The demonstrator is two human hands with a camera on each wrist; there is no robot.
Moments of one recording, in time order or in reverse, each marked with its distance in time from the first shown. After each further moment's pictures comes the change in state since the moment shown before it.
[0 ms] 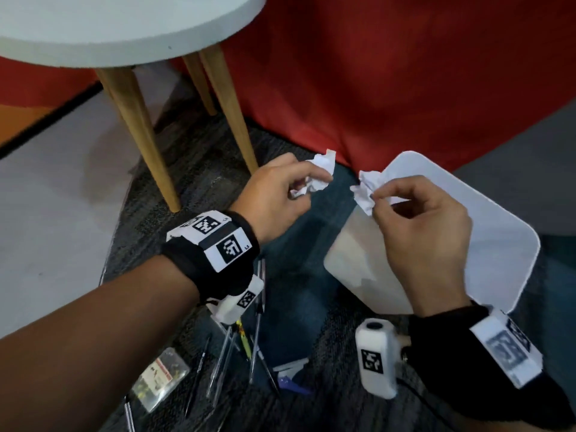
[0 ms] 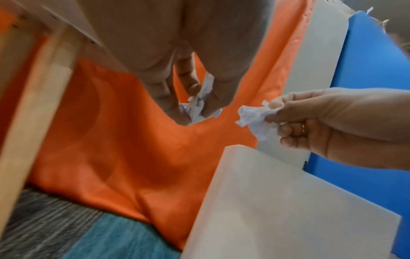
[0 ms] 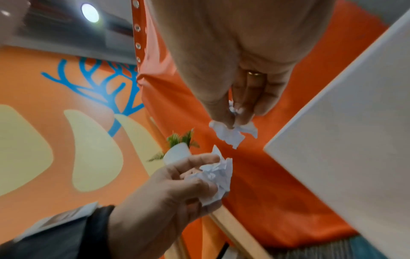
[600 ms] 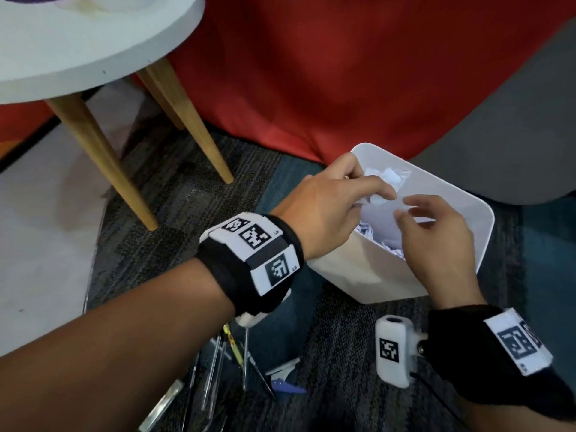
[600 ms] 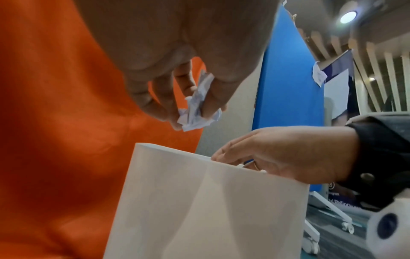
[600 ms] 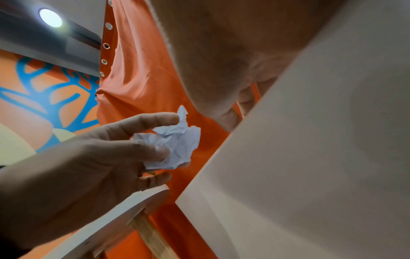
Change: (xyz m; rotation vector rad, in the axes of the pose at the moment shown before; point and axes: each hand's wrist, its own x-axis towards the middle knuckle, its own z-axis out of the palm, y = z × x) left_hand 0.019 0.077 0.055 0.096 -0.284 0.250; right_hand 0.010 0.068 -0.053 -0.233 -0.011 0.329
